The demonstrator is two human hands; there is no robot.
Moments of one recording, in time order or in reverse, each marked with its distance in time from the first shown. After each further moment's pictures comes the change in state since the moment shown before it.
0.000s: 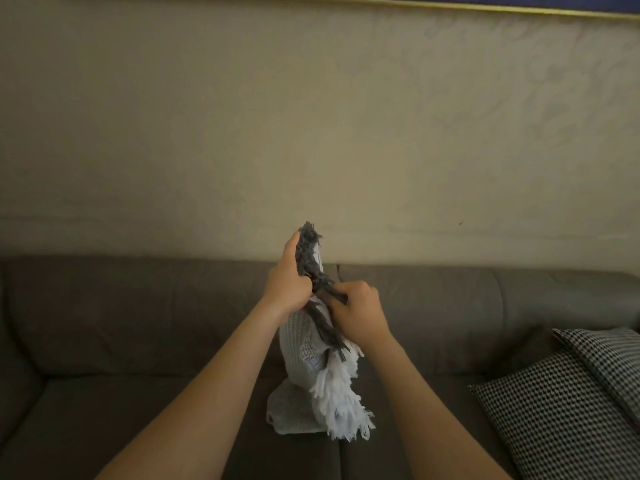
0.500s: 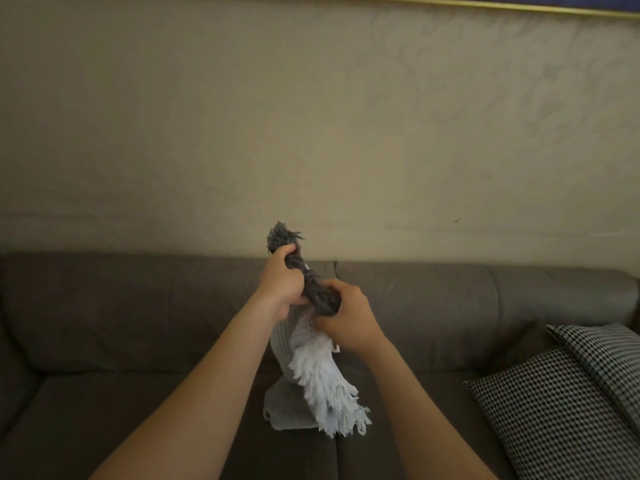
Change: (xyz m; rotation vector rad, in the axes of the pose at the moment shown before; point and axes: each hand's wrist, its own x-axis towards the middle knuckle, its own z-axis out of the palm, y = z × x) left_hand 0.007 -0.003 0.007 -0.396 0.053 -0.217; right_hand -0.017 -0.012 -0.002 0.255 -0.181 0.153
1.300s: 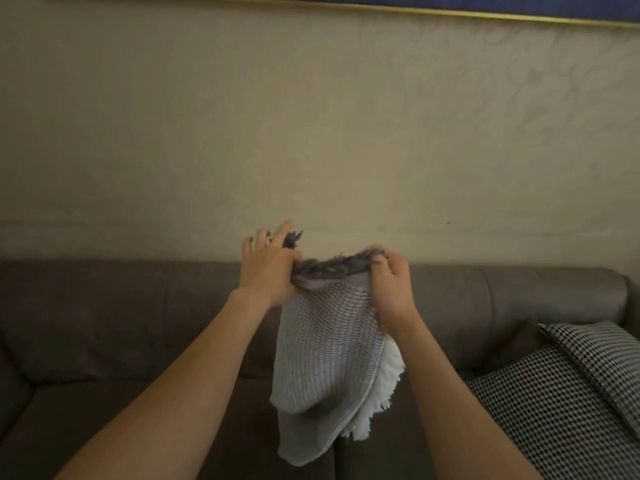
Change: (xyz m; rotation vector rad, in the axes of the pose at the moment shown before) left_hand 0.007 0.018 -0.024 1.377 0.060 0.660; right_hand 0.004 -0.035 -0.058 0.273 0.404 -0.100
